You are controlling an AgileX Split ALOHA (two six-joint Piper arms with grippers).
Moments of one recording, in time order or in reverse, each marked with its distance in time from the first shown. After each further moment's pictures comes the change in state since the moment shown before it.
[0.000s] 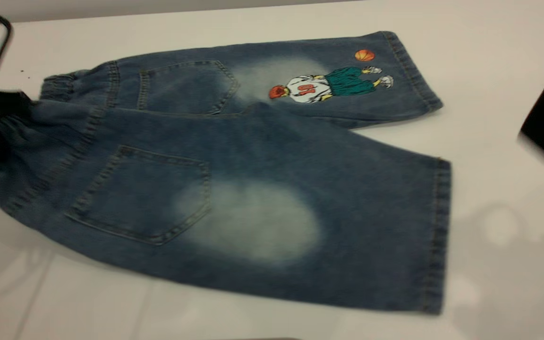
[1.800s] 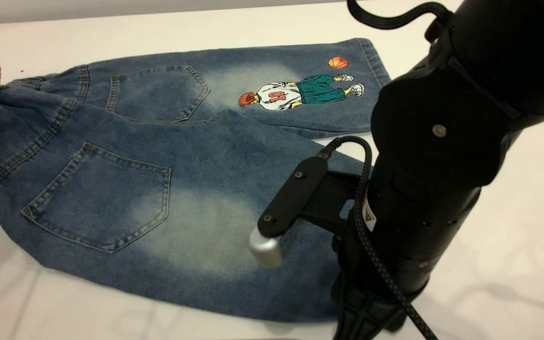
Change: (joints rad) left arm 0.000 -0.066 -0.077 -0.129 0.183 0.129; right arm 0.374 0.732 -0.020 -0.046 -0.617 0.107
